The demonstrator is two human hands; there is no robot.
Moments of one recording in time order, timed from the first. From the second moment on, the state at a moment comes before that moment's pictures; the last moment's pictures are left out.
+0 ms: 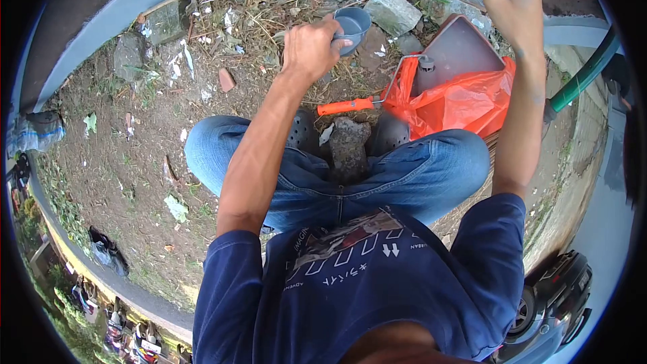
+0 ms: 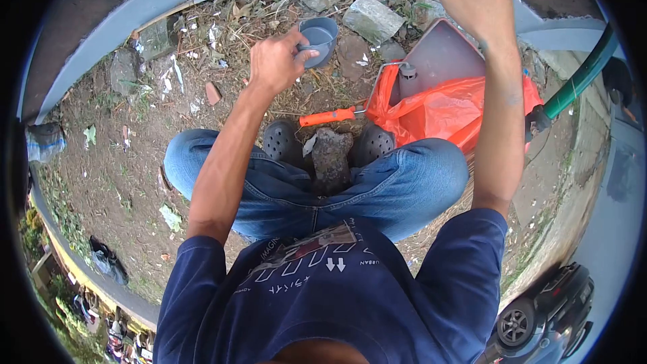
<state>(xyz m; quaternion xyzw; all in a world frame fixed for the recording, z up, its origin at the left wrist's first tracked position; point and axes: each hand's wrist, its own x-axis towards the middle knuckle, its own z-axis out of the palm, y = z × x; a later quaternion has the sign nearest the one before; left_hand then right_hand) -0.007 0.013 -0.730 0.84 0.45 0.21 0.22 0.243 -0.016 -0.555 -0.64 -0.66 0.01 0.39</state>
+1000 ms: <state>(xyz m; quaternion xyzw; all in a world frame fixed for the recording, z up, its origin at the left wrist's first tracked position) -0.034 -0.070 -0.843 0.88 0.38 -0.04 0.28 0.217 -0.076 -0.626 -0.58 -0.78 0.21 -0.09</state>
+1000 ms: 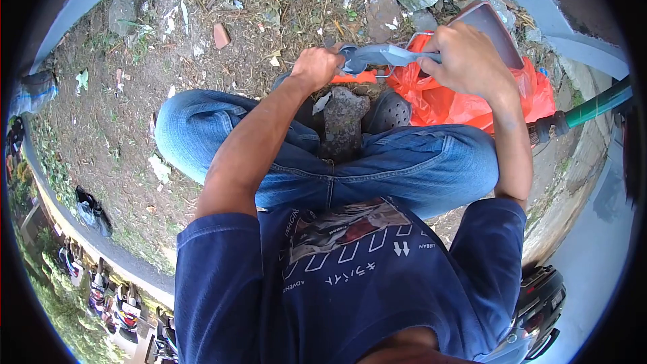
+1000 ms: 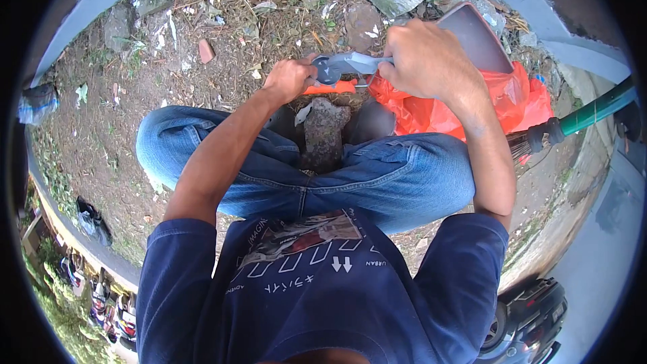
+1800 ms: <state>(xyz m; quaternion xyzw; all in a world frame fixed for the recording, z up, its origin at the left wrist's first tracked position) -0.022 -0.028 -0.713 0.88 0.43 -0.13 0.15 0.134 -0.056 -0.688 -0.46 -0.83 0.24 -0.20</state>
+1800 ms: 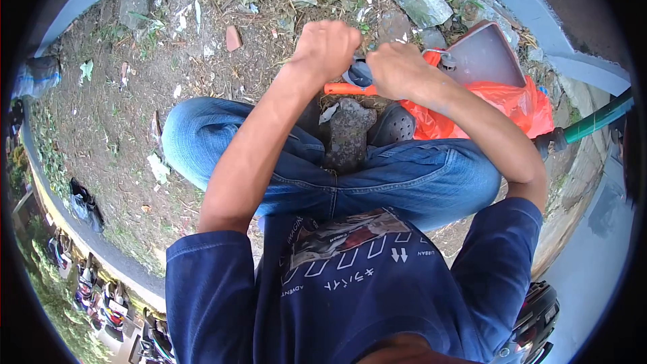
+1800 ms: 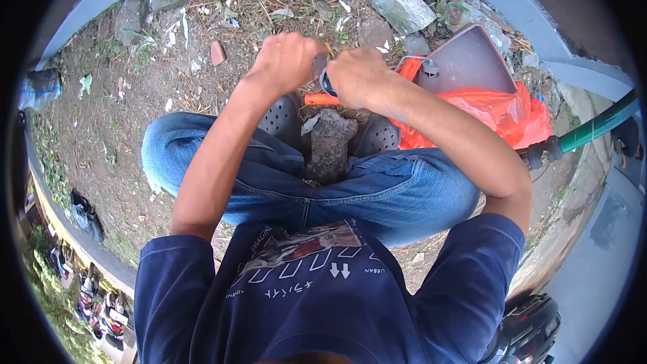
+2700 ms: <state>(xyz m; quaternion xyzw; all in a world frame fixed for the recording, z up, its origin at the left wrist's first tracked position) -0.032 -0.011 -0.661 0.86 0.45 -0.06 0.21 0.153 -0.061 -0.740 -0.55 -0.77 0.31 0.08</state>
